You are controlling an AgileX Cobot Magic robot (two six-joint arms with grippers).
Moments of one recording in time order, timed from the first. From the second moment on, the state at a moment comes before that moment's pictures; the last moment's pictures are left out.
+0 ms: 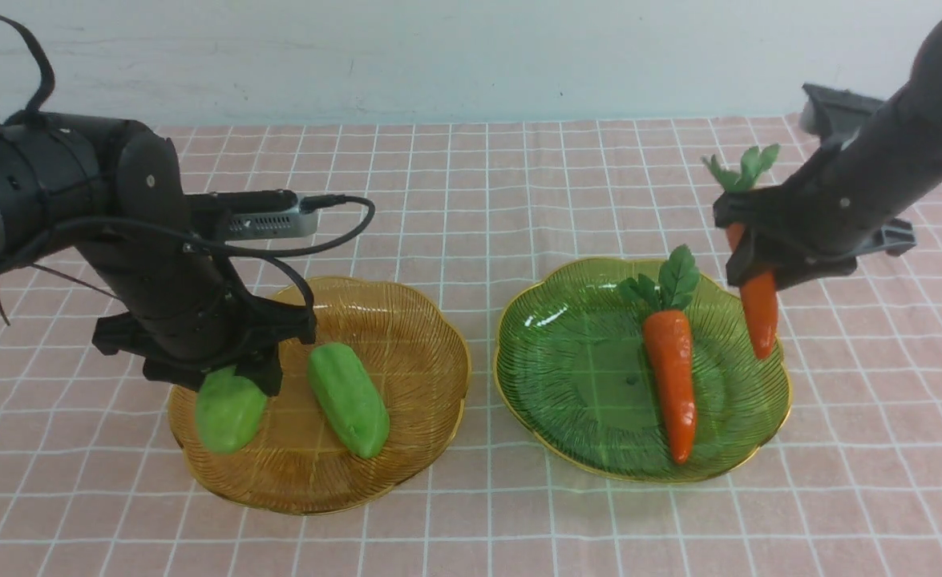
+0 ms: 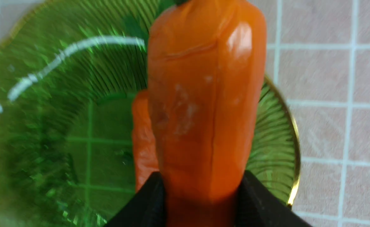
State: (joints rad) right arm 0.17 1.89 -1.48 0.24 1.01 0.06; left arm -0.21 1.74 -1.22 -0.06 0.89 -0.24
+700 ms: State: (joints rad) right arm 0.18 1.35 -1.48 0.10 1.24 0.04; left arm -0.21 1.44 -1.33 -0.06 1.13 -0.09
